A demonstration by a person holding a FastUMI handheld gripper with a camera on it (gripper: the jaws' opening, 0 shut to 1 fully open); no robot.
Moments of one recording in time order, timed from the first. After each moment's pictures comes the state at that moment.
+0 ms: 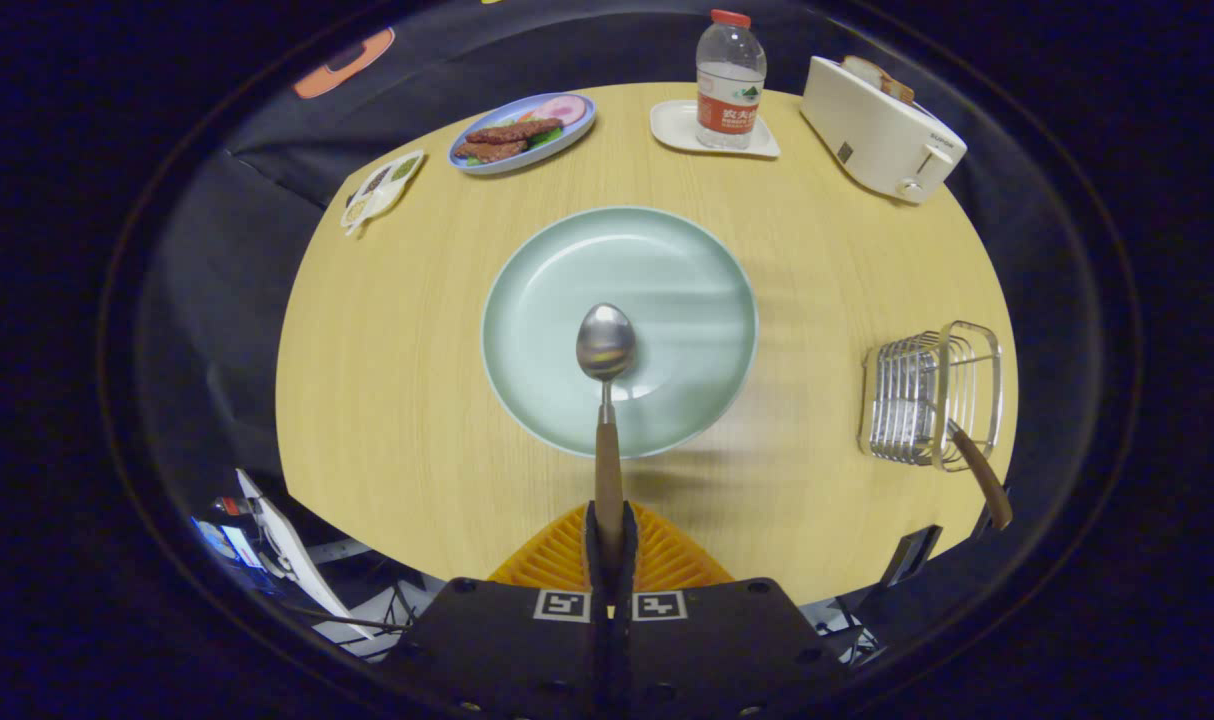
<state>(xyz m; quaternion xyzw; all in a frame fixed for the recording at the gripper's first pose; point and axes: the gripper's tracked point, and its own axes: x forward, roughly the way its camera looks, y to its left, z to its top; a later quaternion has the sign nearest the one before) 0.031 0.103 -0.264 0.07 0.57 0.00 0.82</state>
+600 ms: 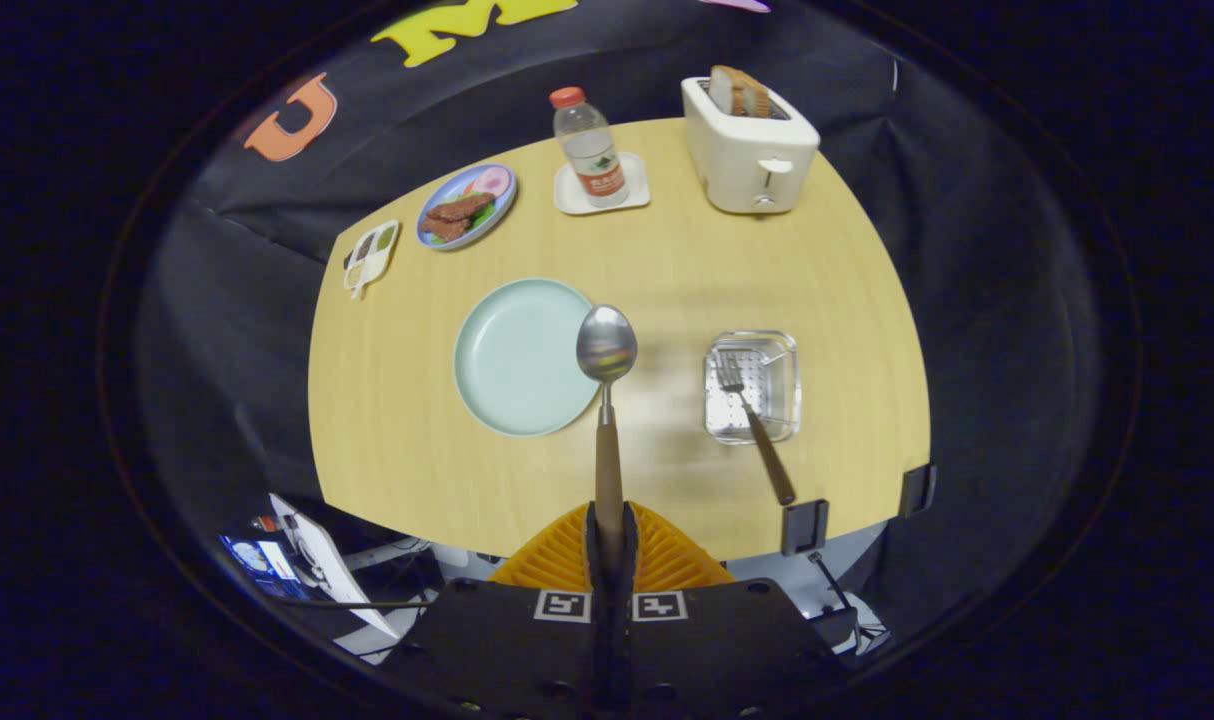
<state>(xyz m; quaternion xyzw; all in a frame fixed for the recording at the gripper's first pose) -0.027 -0.024 -0.154 0.11 0.56 -0.04 0.82</state>
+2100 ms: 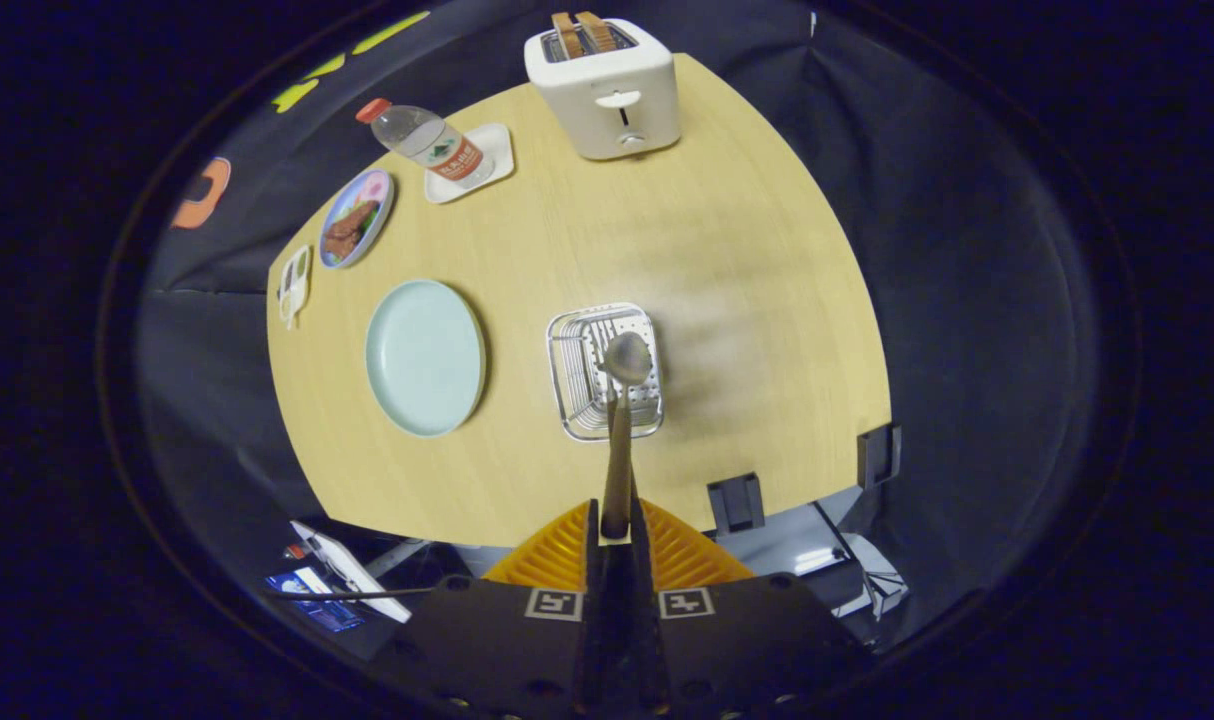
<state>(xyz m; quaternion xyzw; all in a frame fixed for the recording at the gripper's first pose) -0.016 -0.109 -0.175 0.18 0.63 -0.07 0.75</state>
